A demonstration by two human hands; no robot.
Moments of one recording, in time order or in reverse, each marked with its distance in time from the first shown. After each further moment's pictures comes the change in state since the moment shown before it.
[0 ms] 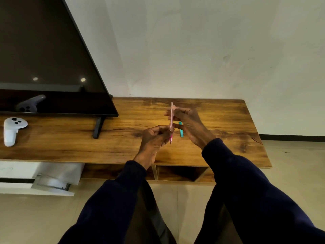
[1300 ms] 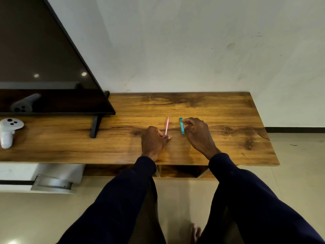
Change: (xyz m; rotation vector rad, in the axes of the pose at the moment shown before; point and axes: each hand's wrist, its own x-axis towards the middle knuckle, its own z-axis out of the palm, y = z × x) left_hand 0.054 -0.044 0.000 0.888 0.277 0.195; right_hand 0.003 0.079 -0.047 -0.843 0.185 -0.243
